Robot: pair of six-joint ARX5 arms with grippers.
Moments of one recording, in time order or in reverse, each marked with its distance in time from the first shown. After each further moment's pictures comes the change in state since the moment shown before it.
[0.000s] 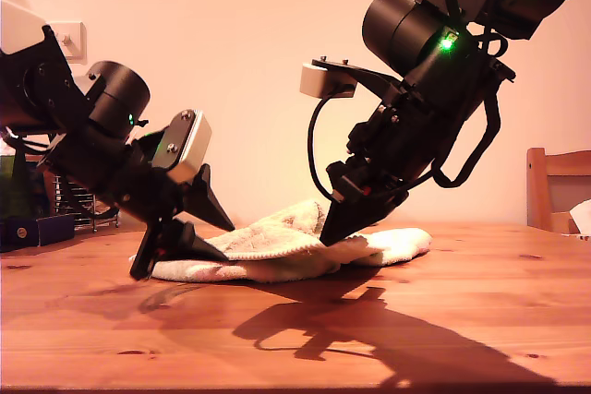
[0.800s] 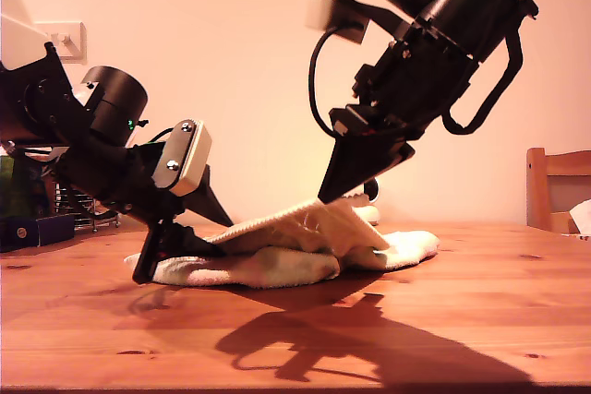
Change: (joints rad) left arm 0.024 0.032 0.000 0.119 -0.039 0.039; right arm 0.026 -0.143 0.000 -0.125 -0.024 0.050
